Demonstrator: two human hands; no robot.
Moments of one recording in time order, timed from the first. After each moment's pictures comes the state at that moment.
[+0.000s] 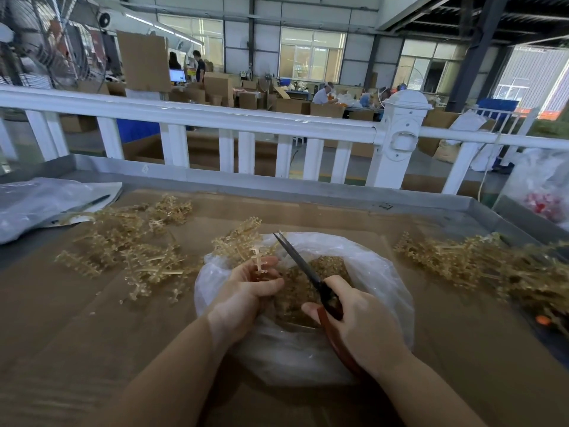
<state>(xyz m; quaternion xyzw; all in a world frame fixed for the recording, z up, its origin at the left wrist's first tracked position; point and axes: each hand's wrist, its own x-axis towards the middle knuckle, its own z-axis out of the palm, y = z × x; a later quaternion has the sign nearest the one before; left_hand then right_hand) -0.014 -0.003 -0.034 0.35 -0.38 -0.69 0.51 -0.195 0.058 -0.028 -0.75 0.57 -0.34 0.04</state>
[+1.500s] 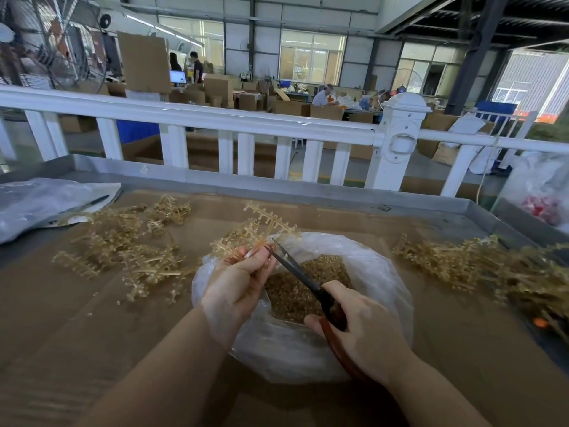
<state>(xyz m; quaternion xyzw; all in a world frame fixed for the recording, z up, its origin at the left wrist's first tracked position) -0.020 -0.003 0.004 0.29 -0.12 -0.73 0.61 -0.203 0.064 -0.022 -0.78 0.55 -0.29 0.04</state>
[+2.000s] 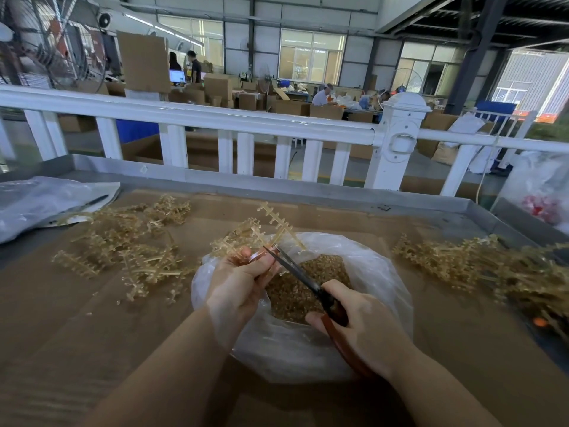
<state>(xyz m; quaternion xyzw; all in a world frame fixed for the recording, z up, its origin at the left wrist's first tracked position) -0.025 -0.005 -0.003 0.33 -0.21 -0.69 0.61 -0.205 0.062 -0.013 -0.79 0.55 -0.27 0.10</state>
